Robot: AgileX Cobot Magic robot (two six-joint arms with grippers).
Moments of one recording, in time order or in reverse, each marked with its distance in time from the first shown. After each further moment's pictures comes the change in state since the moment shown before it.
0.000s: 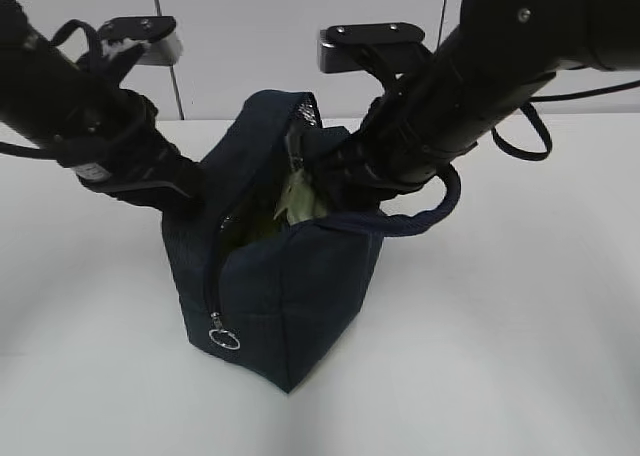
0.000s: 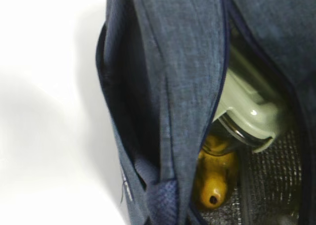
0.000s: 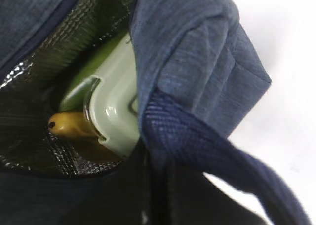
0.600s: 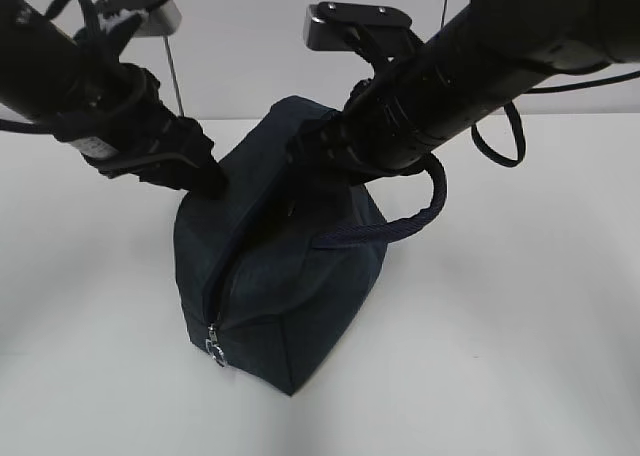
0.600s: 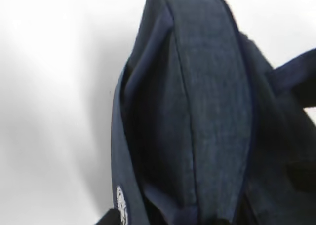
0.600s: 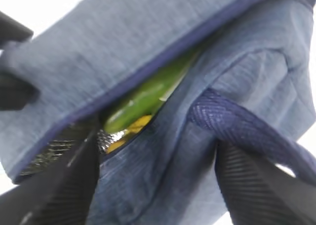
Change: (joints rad) left arm -0.013 -0.049 -0.013 -0.046 -0.038 -0.010; right arm -0.015 -0.016 -0.005 0.274 -0.038 -0.261
